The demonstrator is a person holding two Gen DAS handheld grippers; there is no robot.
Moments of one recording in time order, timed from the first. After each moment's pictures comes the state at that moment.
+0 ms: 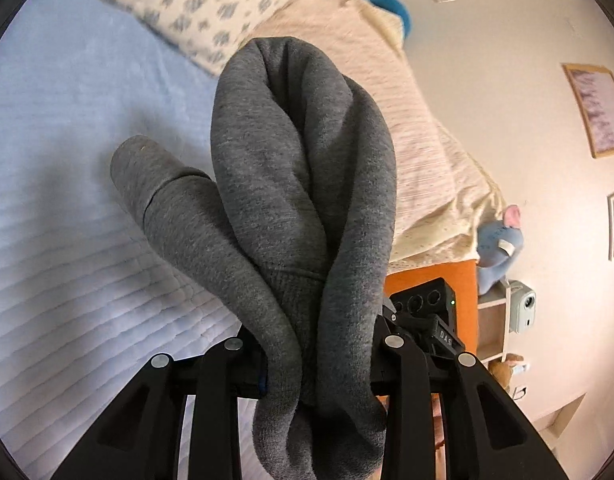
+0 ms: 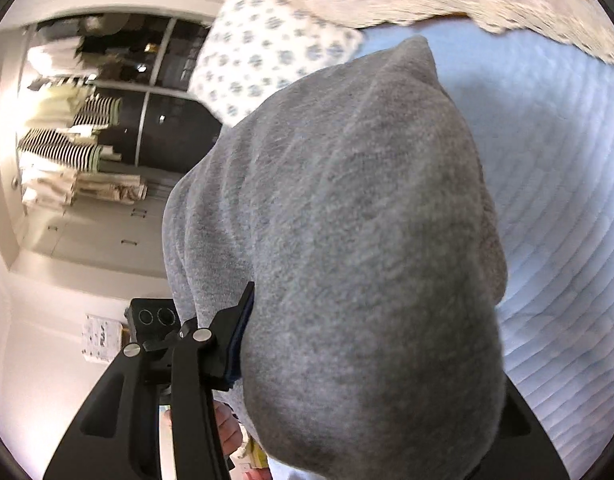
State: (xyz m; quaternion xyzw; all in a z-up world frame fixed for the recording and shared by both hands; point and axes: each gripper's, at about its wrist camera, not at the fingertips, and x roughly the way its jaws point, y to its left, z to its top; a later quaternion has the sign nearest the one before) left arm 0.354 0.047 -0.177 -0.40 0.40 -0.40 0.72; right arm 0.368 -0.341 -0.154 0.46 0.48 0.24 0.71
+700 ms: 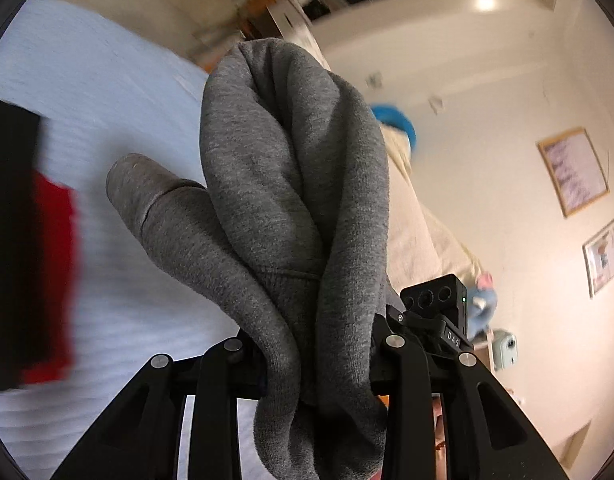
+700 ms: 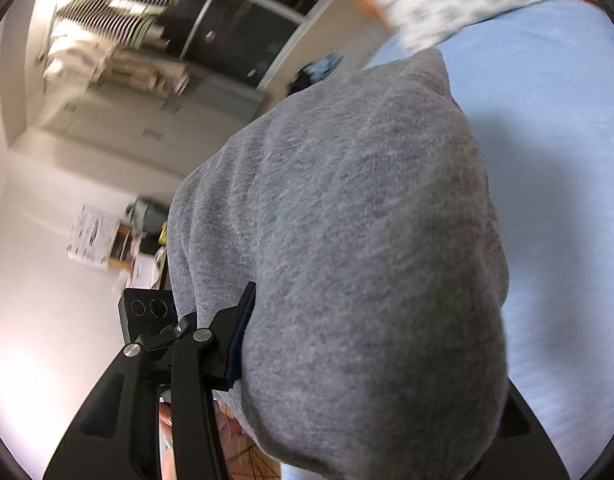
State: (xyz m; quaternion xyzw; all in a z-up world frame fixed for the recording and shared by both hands) left arm 0.192 0.357 -0.150 -0.46 0.31 -0.28 0.78; right arm 0.352 -0.016 -0.082 0.33 0.51 0.38 0.70
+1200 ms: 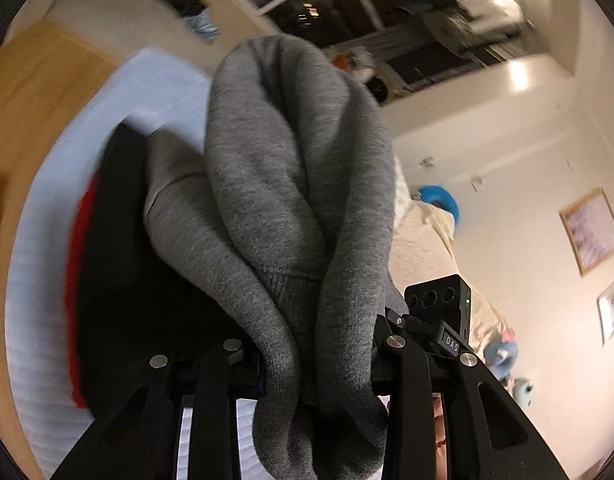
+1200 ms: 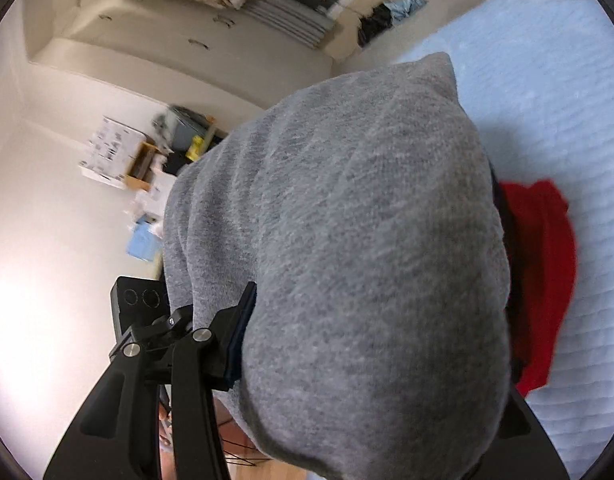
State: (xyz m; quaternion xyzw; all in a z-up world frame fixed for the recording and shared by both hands) left arm 0.081 0.567 -0.225 -0.51 0.28 -0.16 0.80; right arm 0.332 0.257 -0.118 0.25 0.53 0.48 0.65
